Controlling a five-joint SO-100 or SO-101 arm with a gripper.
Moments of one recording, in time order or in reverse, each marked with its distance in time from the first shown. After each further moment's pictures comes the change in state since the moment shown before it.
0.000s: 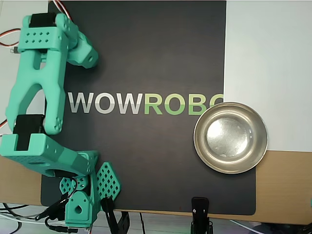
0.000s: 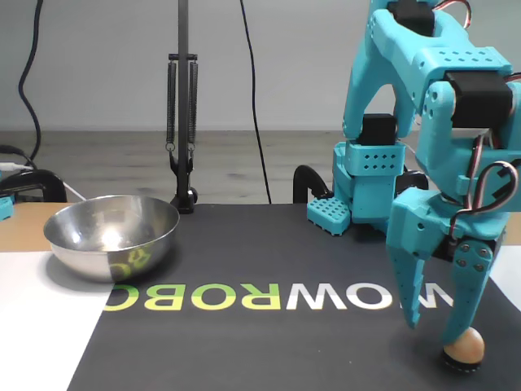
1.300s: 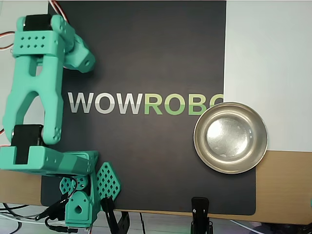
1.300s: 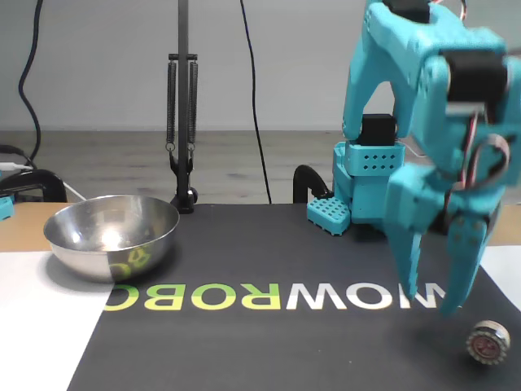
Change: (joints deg) arm 0.0 8.8 1.3 5.8 0.0
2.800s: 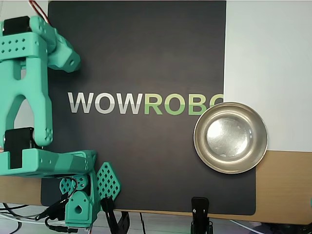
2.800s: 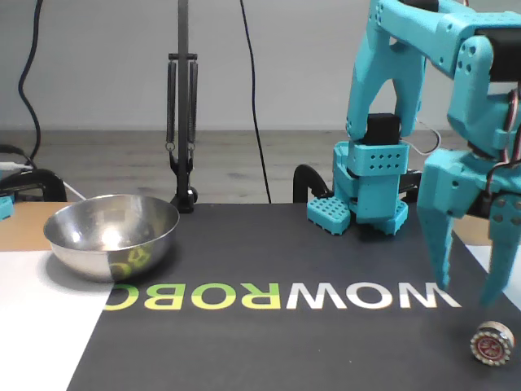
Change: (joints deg) arm -5.7 1.4 0.3 -1.0 3.1
